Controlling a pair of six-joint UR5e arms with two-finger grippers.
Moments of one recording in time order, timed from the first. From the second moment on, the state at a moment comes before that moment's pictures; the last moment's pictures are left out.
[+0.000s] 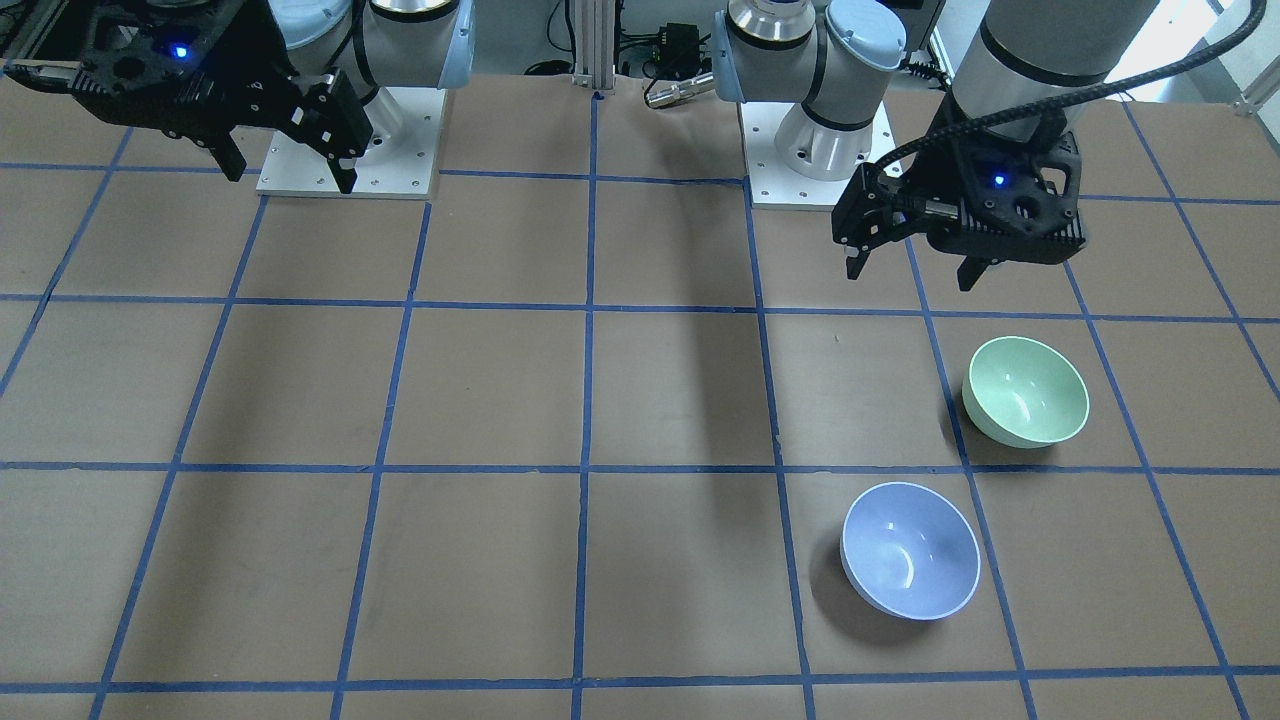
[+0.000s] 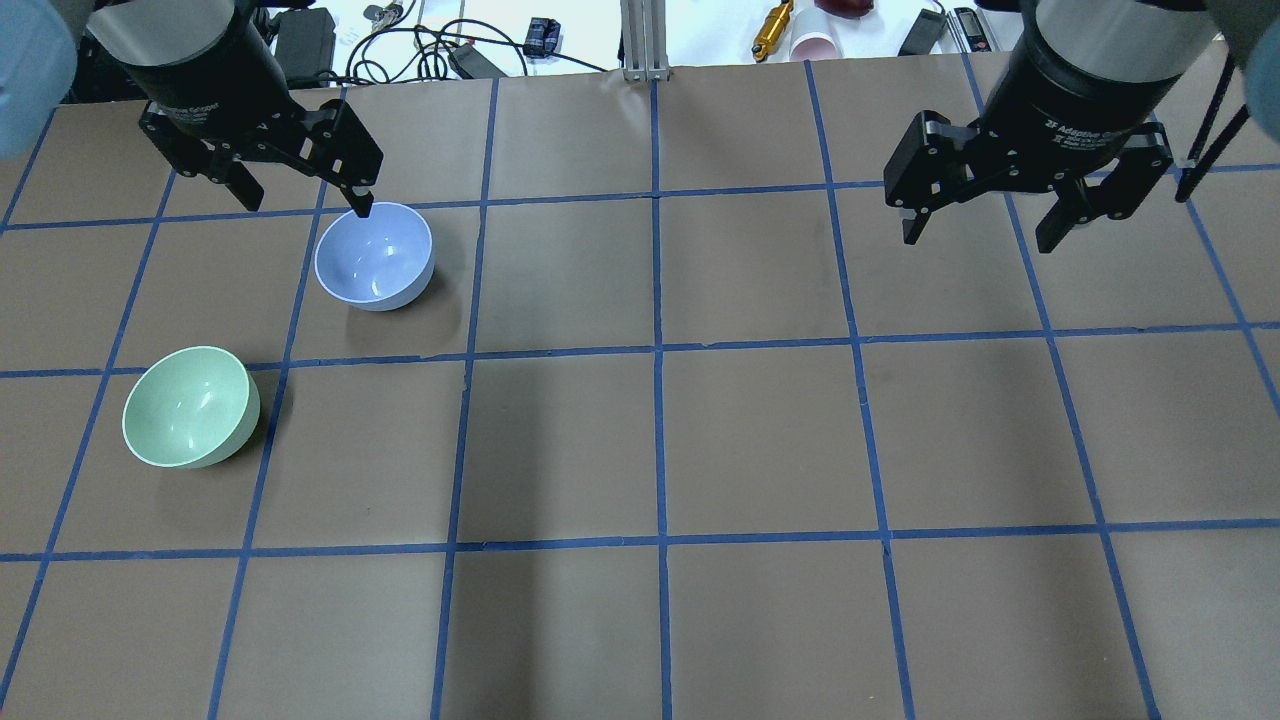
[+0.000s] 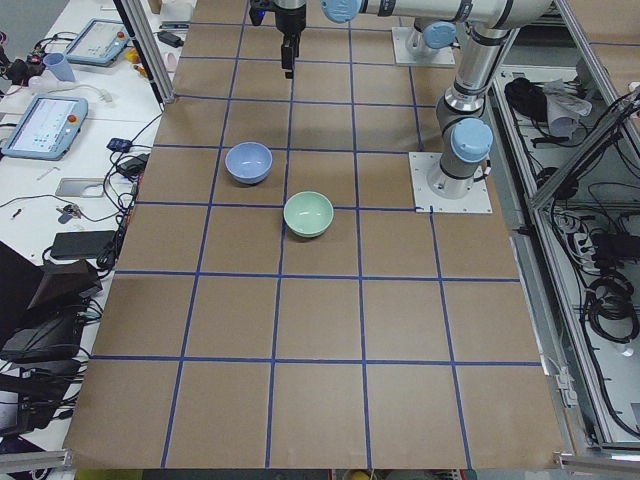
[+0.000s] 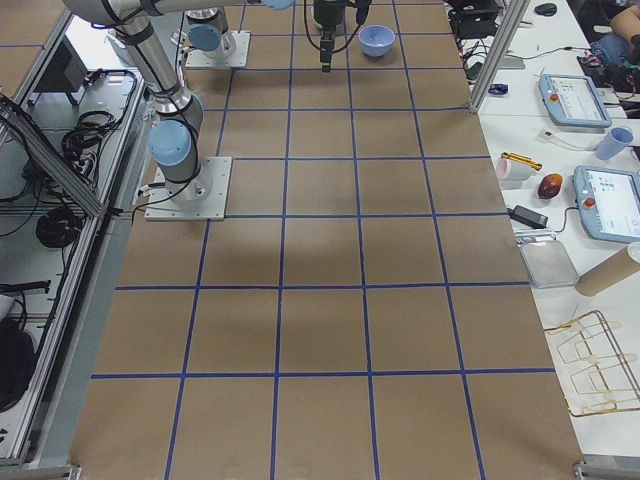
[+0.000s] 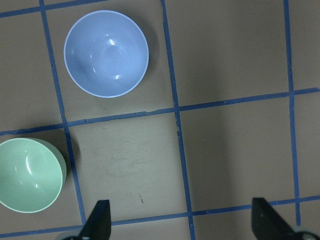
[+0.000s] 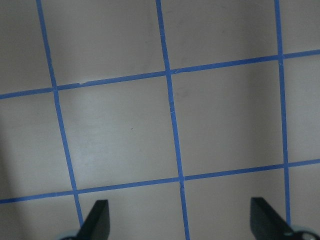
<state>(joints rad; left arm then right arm) -1.52 -1.62 -1.46 -1.62 1.59 0.15 1.58 -1.67 1.55 -1.46 -1.56 0.13</state>
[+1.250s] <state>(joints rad) -1.04 -1.68 -1.68 -1.42 1.58 0.55 1.58 -1.67 1.55 -1.46 -1.56 0.13</state>
